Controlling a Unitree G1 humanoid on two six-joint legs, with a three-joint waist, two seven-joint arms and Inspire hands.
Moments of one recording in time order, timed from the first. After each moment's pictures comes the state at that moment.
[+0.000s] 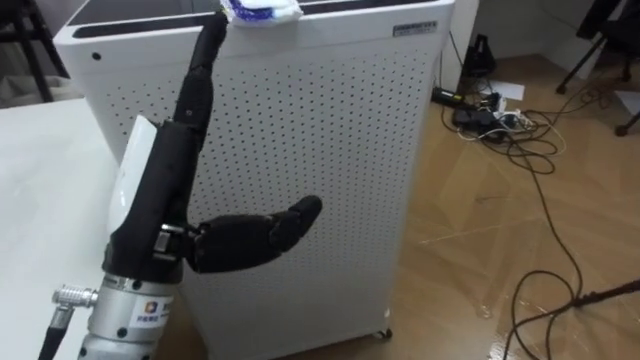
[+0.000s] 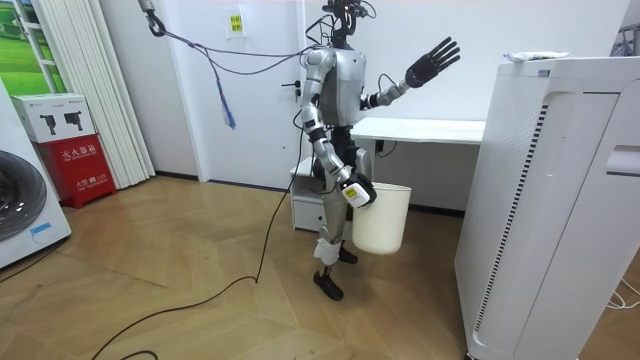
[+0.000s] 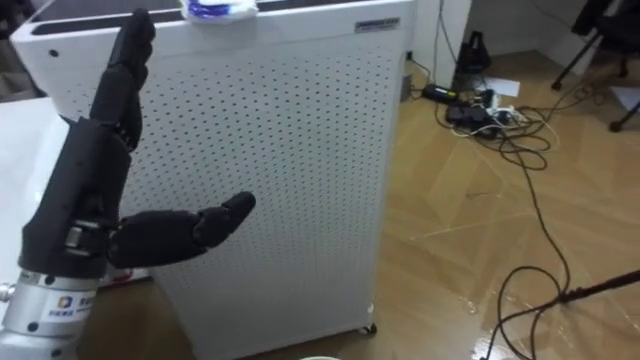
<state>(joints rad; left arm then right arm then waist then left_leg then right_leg) 0.06 0.28 -0.07 -0.38 0.19 -0.36 0.11 0.09 -0.34 0.24 0.88 0.34 -0.14 0.35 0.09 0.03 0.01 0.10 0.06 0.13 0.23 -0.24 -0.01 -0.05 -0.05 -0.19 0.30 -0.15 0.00</state>
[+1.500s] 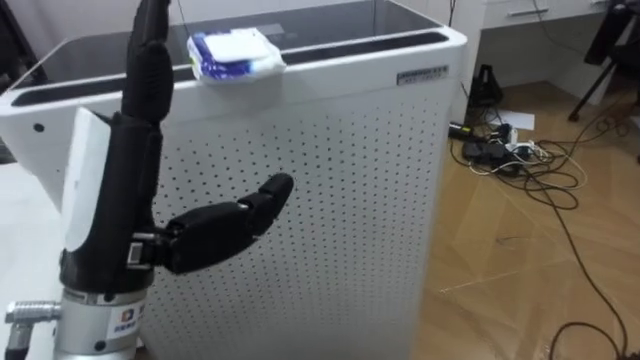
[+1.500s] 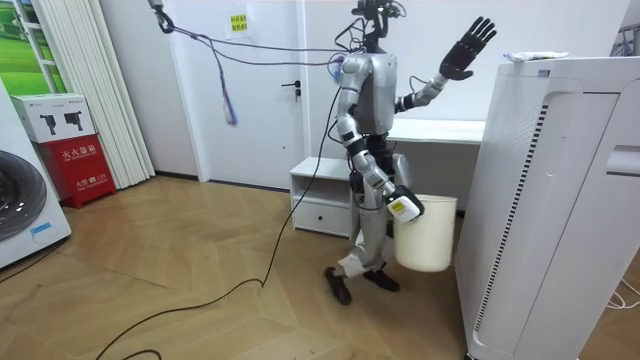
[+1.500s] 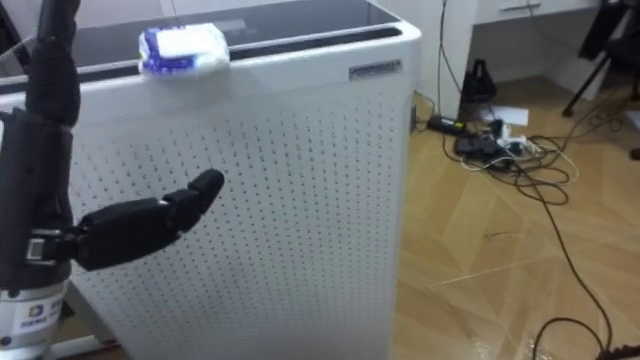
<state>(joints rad) 0.03 0.31 0.00 -0.37 0.43 -0.51 0.32 0.13 -0.35 0.21 0.81 0.28 -0.15 0.32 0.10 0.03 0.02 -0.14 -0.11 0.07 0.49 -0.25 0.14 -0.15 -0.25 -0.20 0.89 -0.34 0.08</state>
